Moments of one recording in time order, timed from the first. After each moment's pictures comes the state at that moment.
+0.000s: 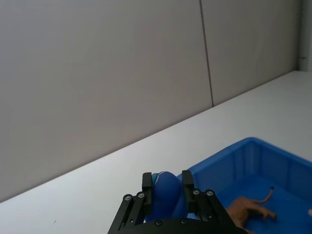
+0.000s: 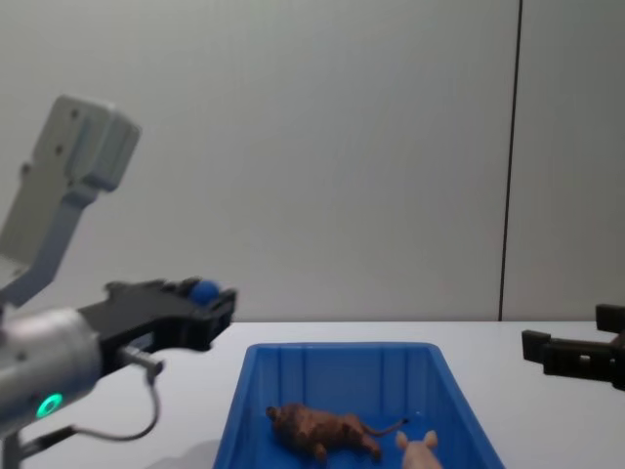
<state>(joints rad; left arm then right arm) -0.26 0.36 0.38 -1.46 -0.24 0.00 -0.12 0.00 0.42 -0.20 -1.73 0.34 0.17 0.32</state>
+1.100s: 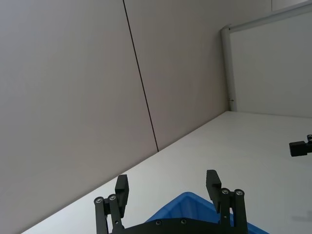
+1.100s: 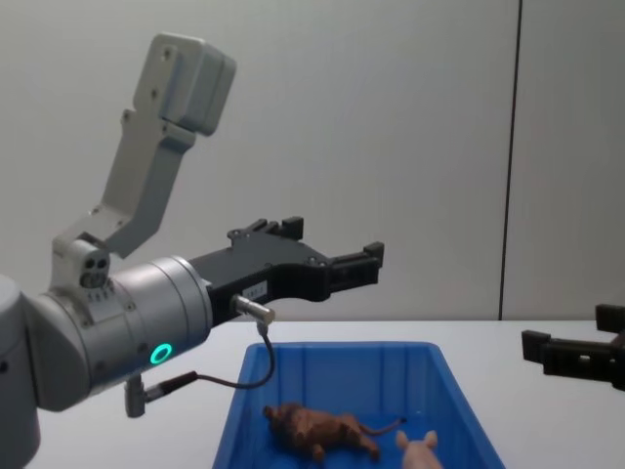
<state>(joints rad) -0.36 0.26 0.42 -1.38 -0.25 -0.11 -0.34 0.00 0.42 -0.20 -1.73 0.34 0.17 0.32</state>
